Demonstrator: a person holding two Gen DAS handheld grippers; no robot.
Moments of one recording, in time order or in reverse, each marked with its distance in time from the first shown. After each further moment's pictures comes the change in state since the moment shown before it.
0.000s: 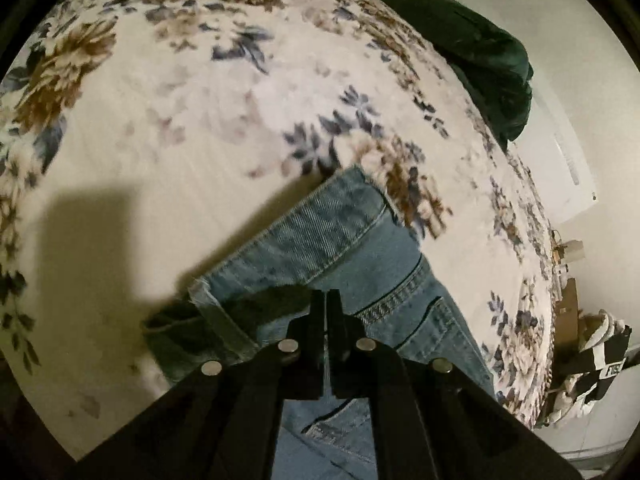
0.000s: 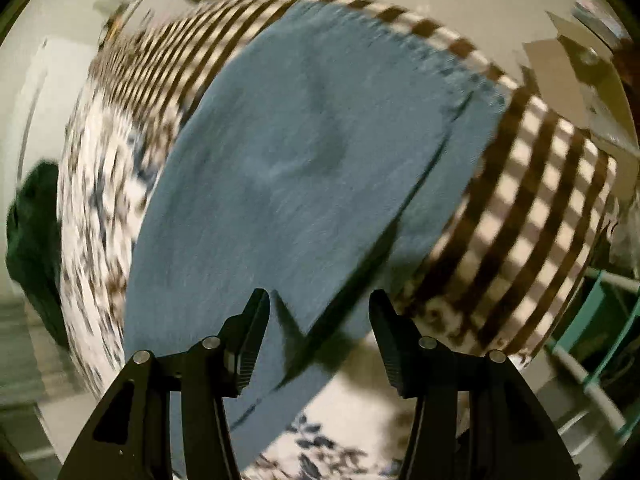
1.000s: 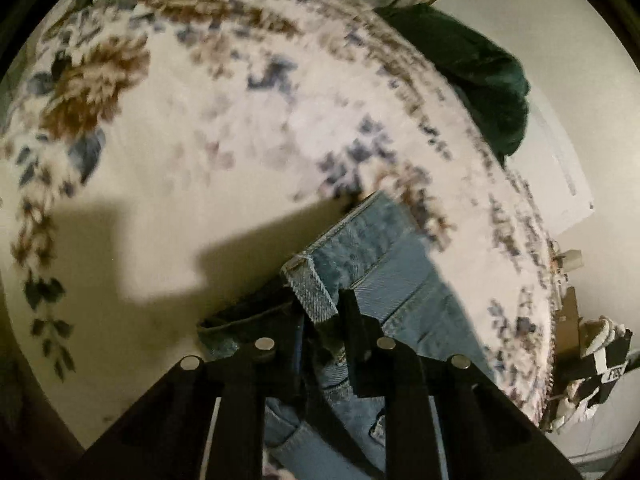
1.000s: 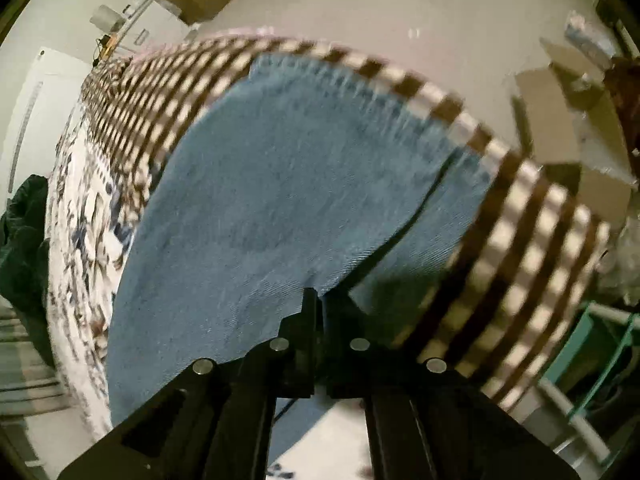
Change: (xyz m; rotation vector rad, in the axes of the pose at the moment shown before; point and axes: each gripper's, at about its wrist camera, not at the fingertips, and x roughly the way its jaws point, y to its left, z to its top) left arm -0.040 0.020 0.001 0.009 -0.071 -0.016; right arm 0.001 -0.013 0.043 -0.032 -0.104 -0.066
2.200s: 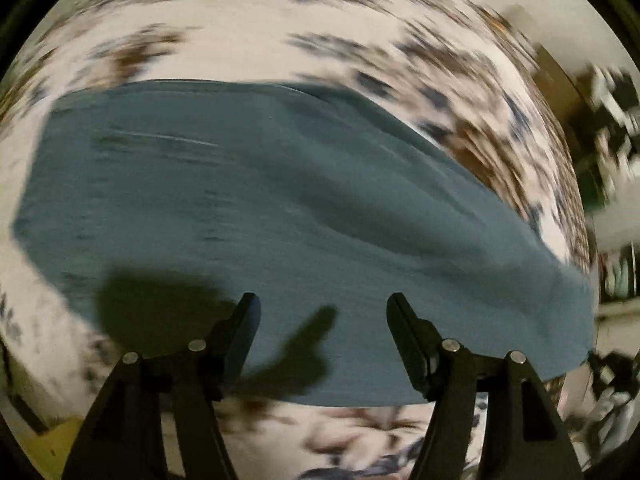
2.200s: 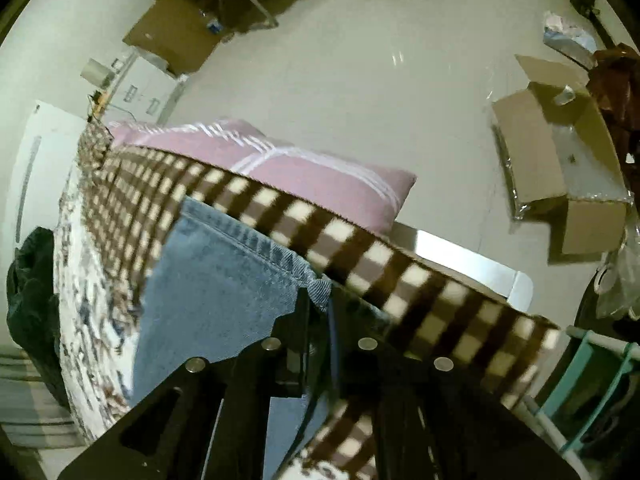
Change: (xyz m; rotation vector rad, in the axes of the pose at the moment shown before) left arm 0.044 -0.207 -0.234 0.682 0.427 0.073; right arm -0.040 -0.091 0.074 0.094 -0.125 0.056
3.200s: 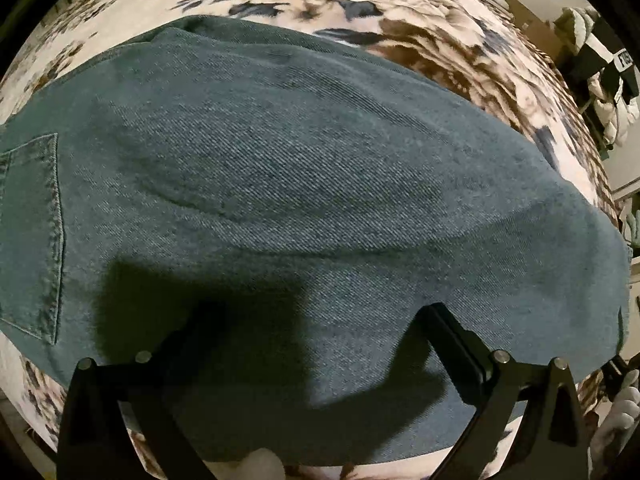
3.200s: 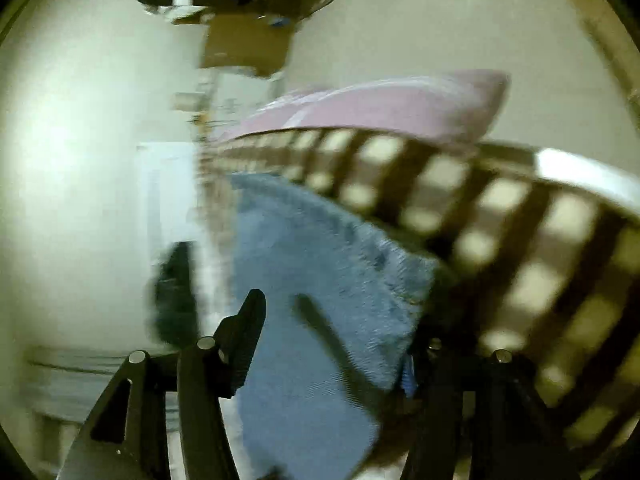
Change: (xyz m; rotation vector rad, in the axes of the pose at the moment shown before) left arm 0.073 -0.062 -0.020 0.115 0.007 0.050; right arm 0.069 -0.059 -0.036 0.179 0.126 0.688
